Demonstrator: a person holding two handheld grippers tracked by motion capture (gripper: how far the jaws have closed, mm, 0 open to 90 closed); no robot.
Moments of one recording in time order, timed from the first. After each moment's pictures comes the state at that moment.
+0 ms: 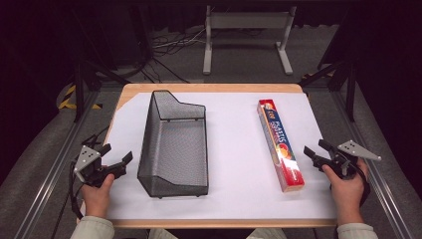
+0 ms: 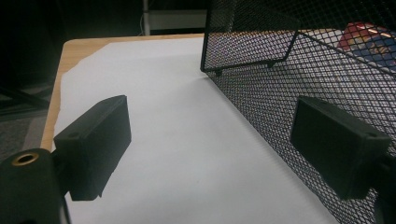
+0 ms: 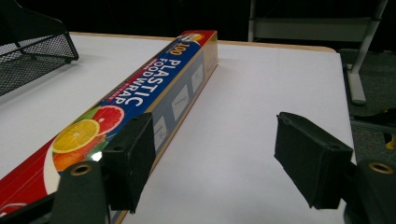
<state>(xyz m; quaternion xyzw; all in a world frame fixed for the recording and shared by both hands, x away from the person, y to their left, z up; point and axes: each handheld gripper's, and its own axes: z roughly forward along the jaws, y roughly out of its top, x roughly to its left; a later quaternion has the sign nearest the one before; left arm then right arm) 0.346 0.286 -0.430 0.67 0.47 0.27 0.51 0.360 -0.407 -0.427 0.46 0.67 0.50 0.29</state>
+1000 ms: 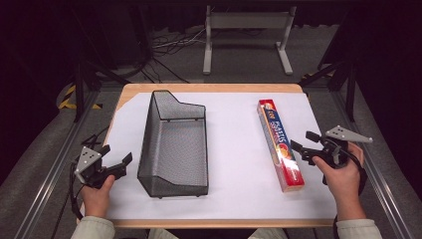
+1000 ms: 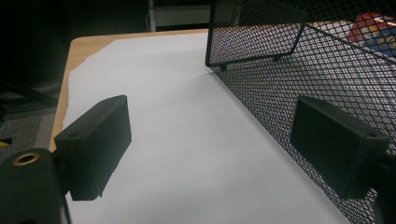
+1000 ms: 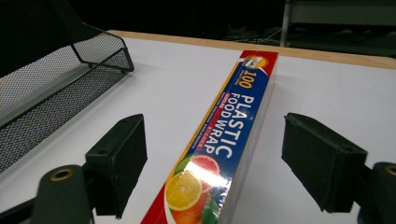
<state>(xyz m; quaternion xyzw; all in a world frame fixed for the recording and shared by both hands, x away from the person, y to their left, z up) 0.343 0.283 -0.430 0.67 0.47 0.29 0.49 0.365 -0.353 -0.365 0.45 0.71 0.49 0.23</state>
